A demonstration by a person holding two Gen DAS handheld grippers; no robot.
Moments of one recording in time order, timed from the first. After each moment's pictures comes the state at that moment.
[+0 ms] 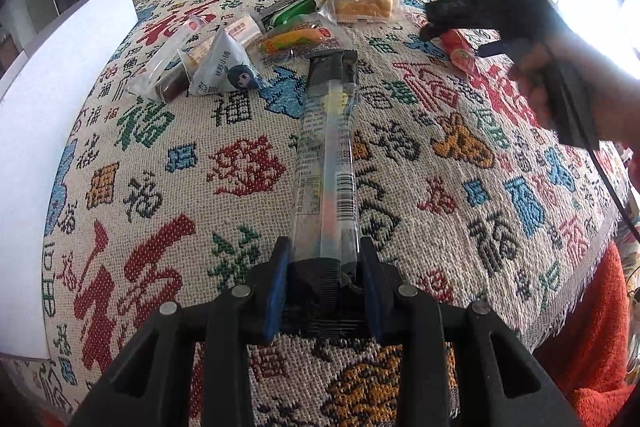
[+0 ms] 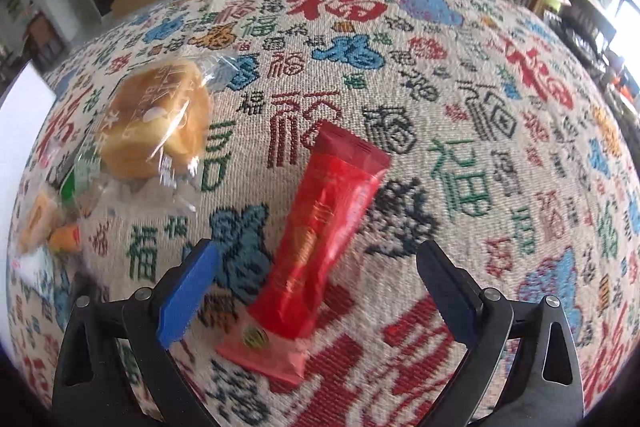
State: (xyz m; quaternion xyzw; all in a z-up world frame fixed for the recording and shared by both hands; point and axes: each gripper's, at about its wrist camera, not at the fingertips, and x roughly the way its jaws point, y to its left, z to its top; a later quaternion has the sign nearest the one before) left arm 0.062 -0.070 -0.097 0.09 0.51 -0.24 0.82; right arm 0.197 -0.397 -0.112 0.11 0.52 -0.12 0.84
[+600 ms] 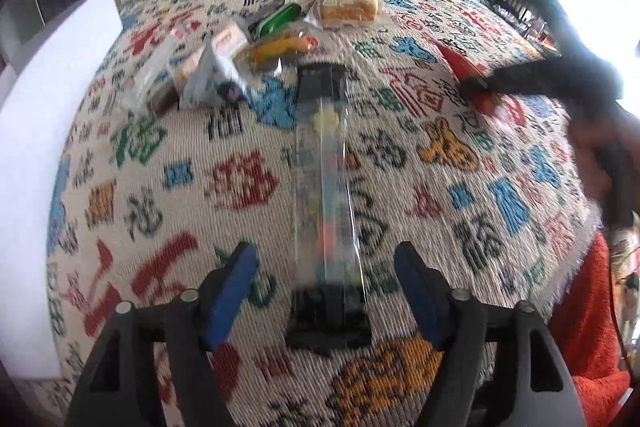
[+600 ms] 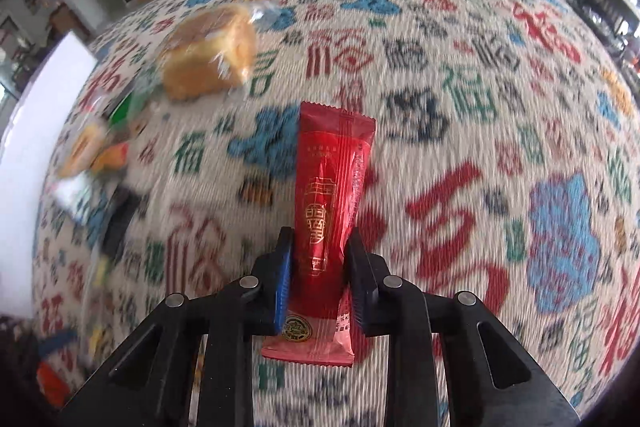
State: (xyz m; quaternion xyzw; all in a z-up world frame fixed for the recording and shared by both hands) left arm 0.076 -0.078 -0.083 0.11 0.51 -0.26 0.81; right arm 0.119 -0.379 -0.106 0.14 0.55 -0.04 0.83
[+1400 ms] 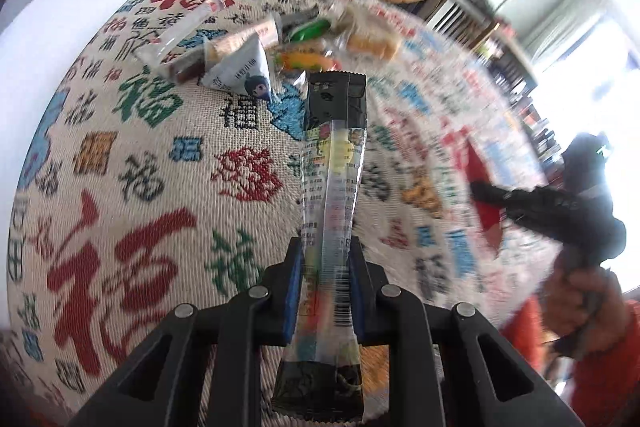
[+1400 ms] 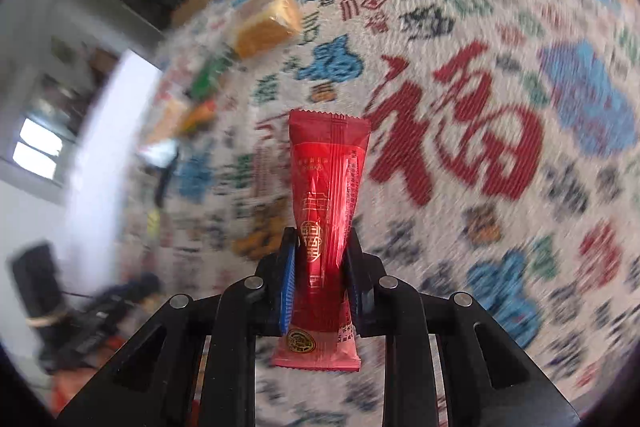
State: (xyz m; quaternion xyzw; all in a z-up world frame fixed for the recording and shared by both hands) left arm 0.084 -0.021 -0.076 -0.09 0.54 -0.28 0.79; right arm 0.040 -0.376 -0.104 0.31 0.51 0.04 0.80
